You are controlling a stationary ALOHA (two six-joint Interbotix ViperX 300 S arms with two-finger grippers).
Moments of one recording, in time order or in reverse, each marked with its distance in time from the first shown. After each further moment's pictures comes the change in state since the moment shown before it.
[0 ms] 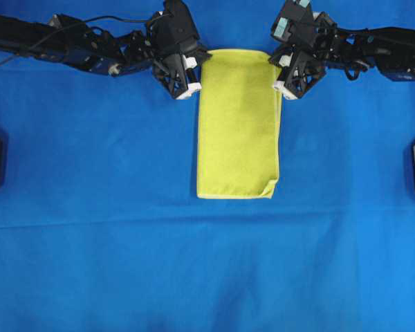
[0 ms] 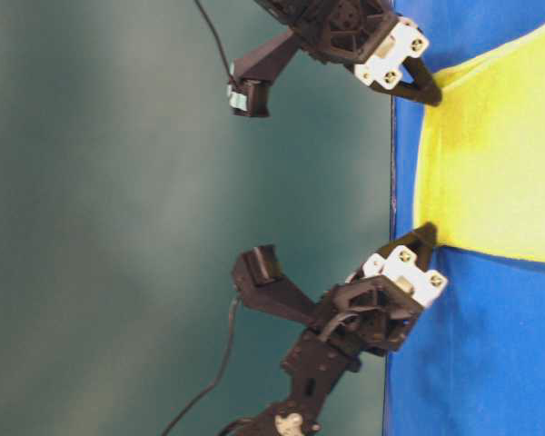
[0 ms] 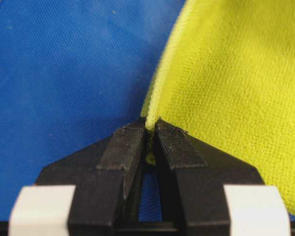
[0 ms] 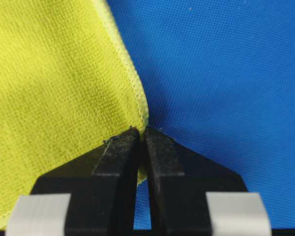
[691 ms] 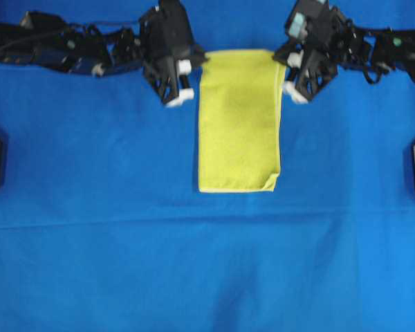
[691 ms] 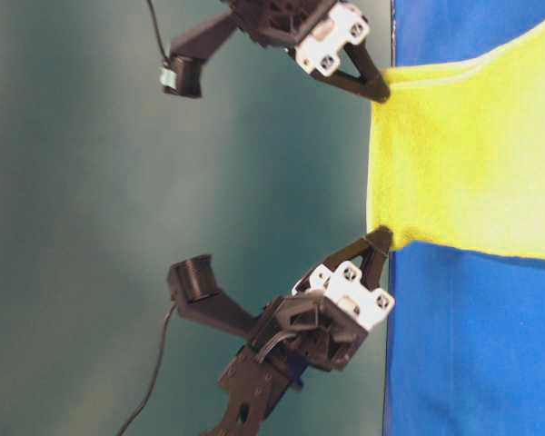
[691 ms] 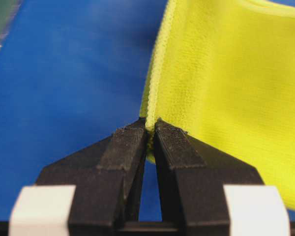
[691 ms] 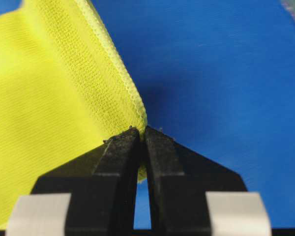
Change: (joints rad) left arm -0.089 -0.195 0.069 -0.002 0.124 0.029; right arm 0.094 -0.202 0.051 0.014 0.098 0.037
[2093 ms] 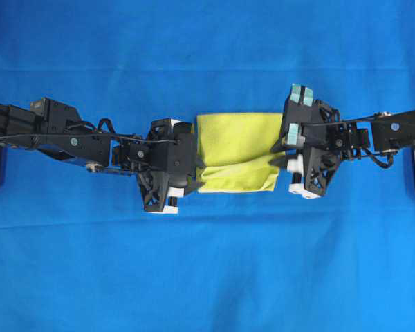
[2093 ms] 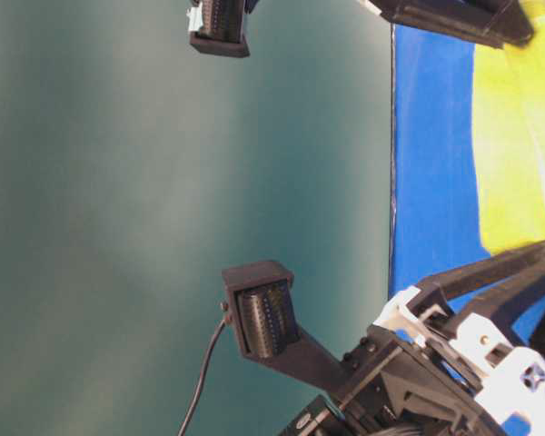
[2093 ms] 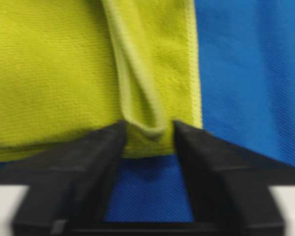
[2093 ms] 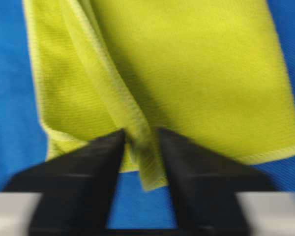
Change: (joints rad) left arm -0.390 0.043 0.072 -0.002 0.018 -0.118; right arm 0.433 0.011 0.107 0.037 -0.043 0.186
